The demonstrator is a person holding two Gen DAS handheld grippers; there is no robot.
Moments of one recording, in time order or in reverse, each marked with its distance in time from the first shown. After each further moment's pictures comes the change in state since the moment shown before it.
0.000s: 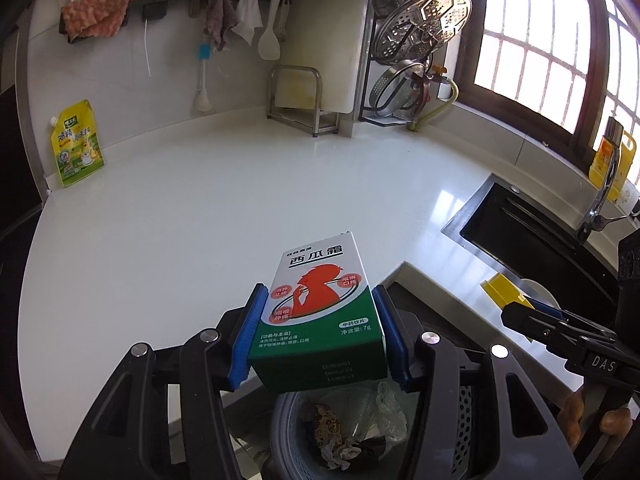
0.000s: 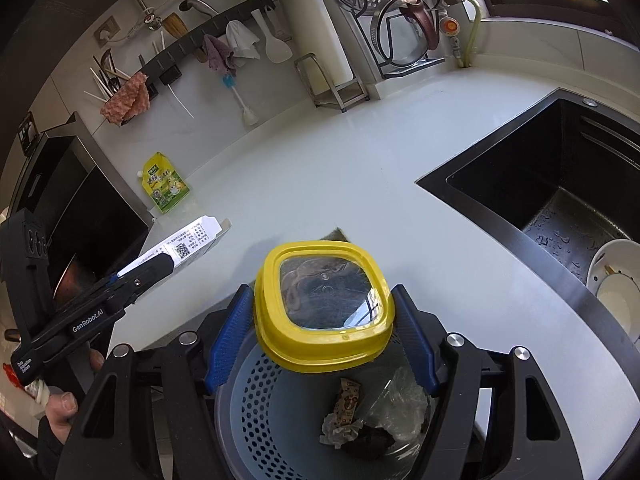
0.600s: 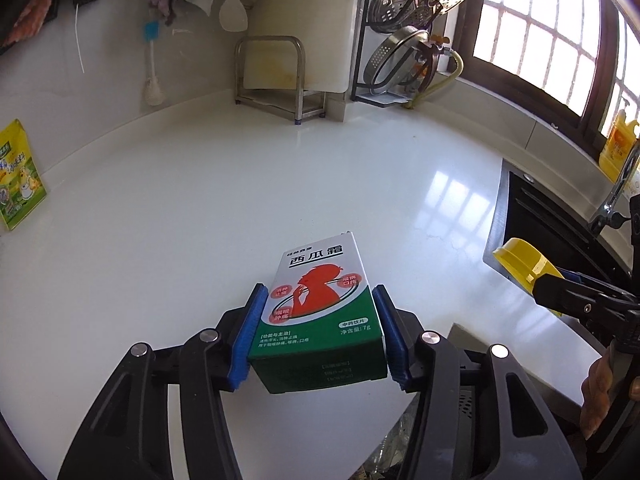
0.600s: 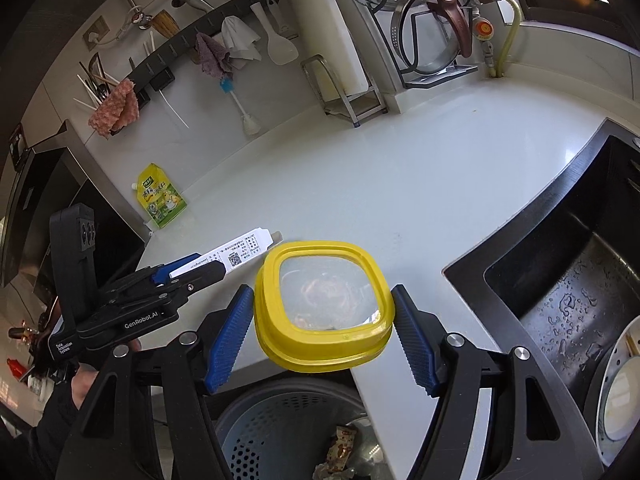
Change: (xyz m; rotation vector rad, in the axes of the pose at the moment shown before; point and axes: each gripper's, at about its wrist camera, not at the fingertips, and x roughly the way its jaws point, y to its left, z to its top) left arm 0.116 0.025 0.075 0.082 0.095 -0.094; right arm 0.068 -0.017 0.088 -0.029 0.023 0.056
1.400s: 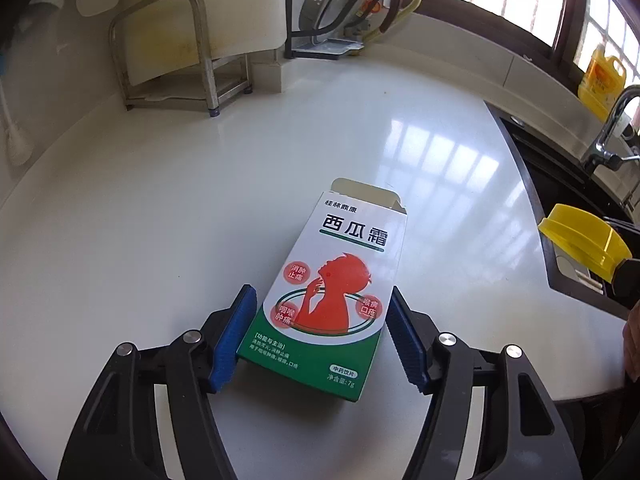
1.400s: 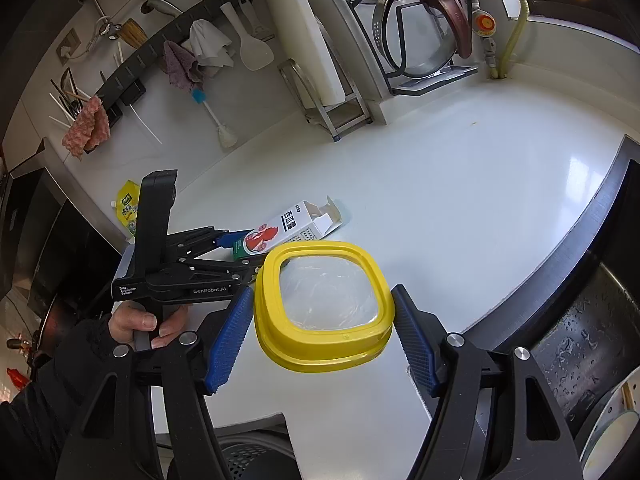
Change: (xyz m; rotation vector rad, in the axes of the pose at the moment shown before) left arm 0.147 0.006 0.081 0.260 0.172 -0.206; right arm 0.048 -0.039 0.064 0.011 0.022 -0.010
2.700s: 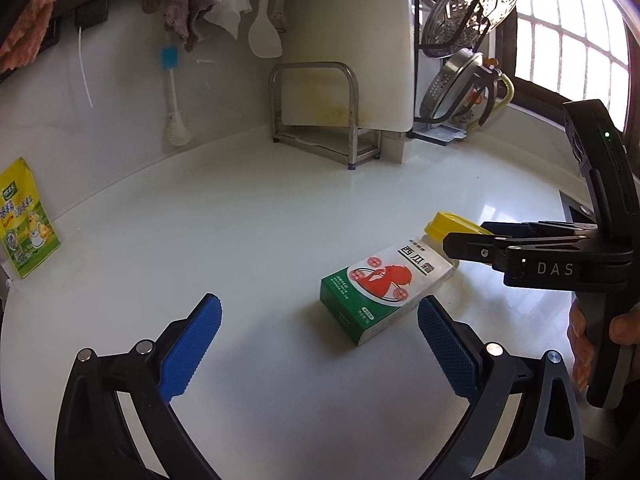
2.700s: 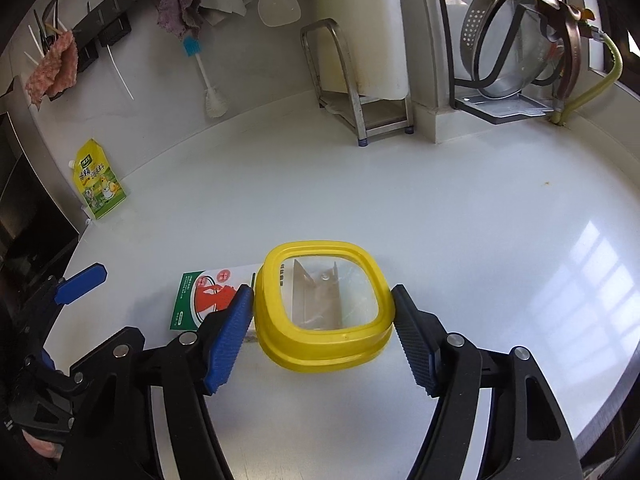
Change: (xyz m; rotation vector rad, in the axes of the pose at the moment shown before) left arm -0.082 0.004 -0.045 -0.217 -0.261 0.325; right arm 0.112 0.037 0.060 -0.179 0.071 -0.122
